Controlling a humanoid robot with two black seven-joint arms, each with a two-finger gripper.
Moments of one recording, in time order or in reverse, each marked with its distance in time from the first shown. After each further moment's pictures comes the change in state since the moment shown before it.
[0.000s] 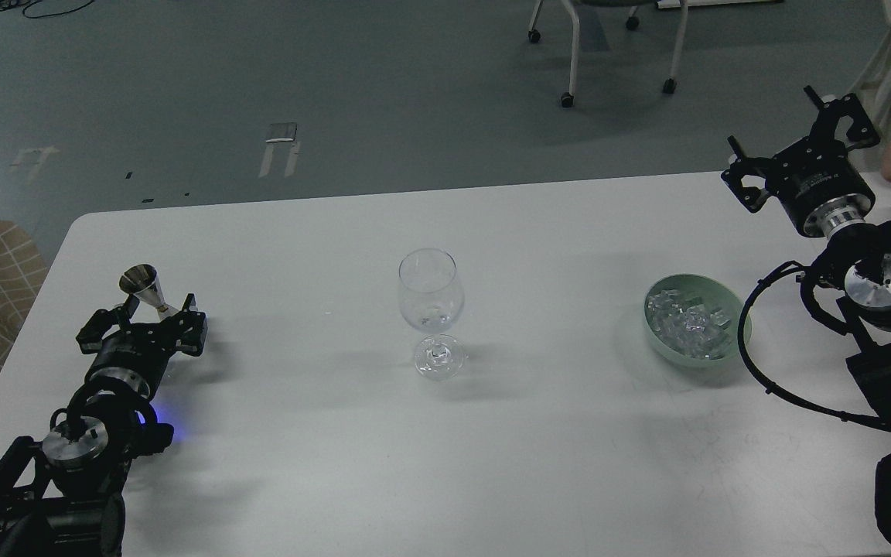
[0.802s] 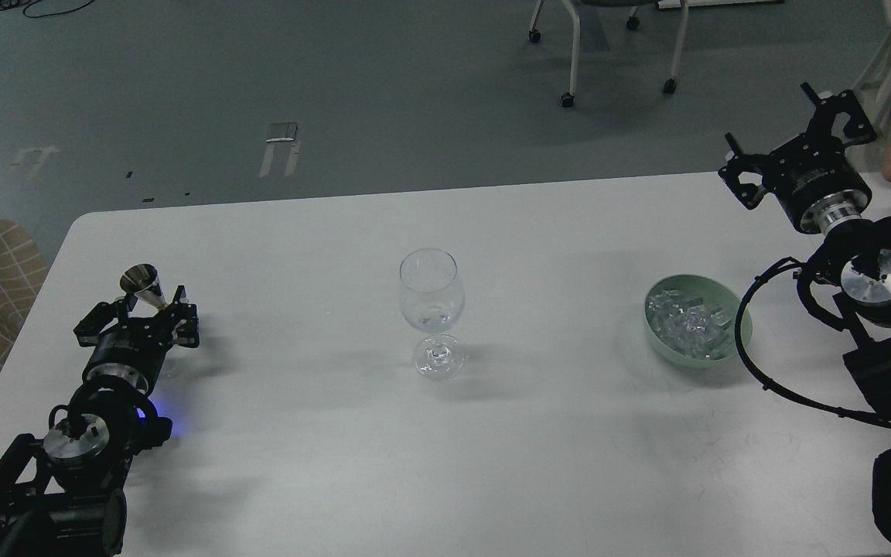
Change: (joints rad) left arm -0.014 -0.001 -0.002 0.017 0.008 -0.068 -0.014; right arm 0.004 0.003 -0.002 0.000 -0.001 -0.013 0.000
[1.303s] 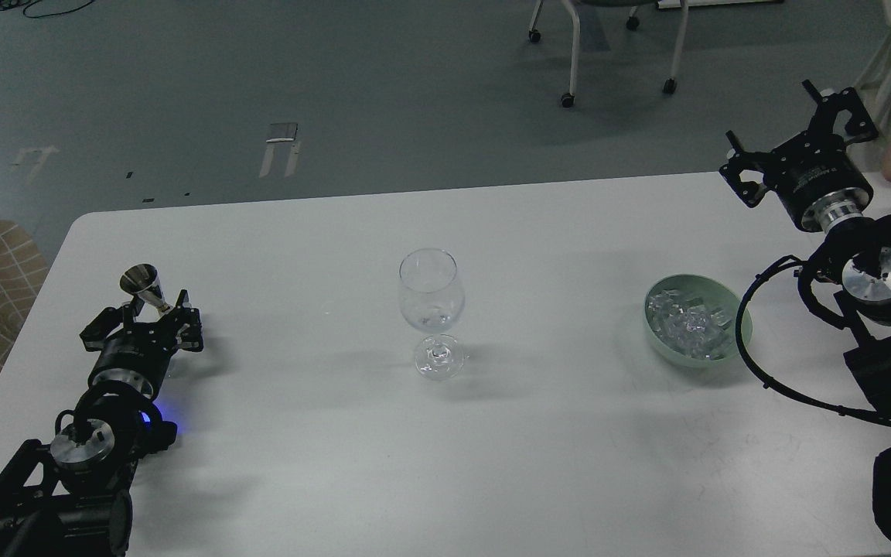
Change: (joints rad) left arm -0.022 -0.018 0.001 0.070 -0.002 -0.016 0.008; right arm 0.003 0.000 0.000 0.000 0.000 0.000 -0.002
